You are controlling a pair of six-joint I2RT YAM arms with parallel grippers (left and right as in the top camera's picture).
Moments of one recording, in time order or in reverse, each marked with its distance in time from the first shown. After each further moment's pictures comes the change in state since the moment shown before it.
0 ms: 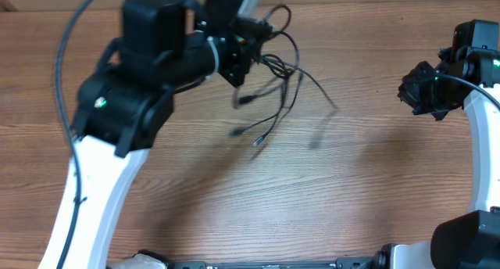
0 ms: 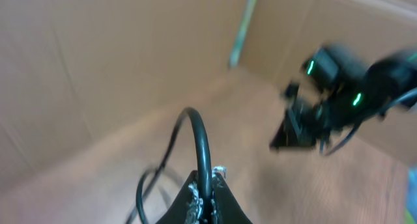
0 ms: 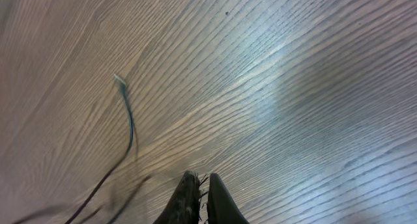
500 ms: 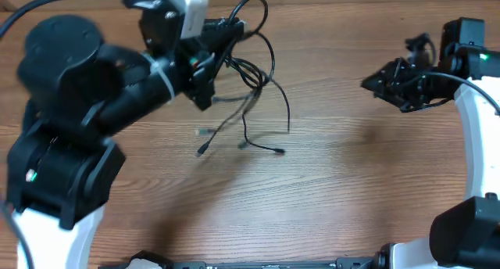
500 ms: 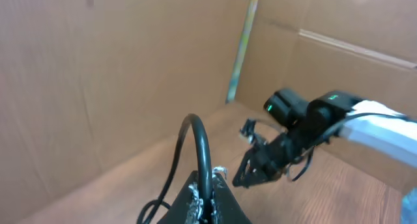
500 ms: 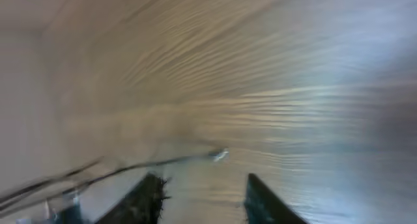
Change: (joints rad) left arm 0.047 -0.141 0.010 -0.002 0.026 -0.044; right arm 0.054 0.039 0.003 0.029 -0.420 -0.336
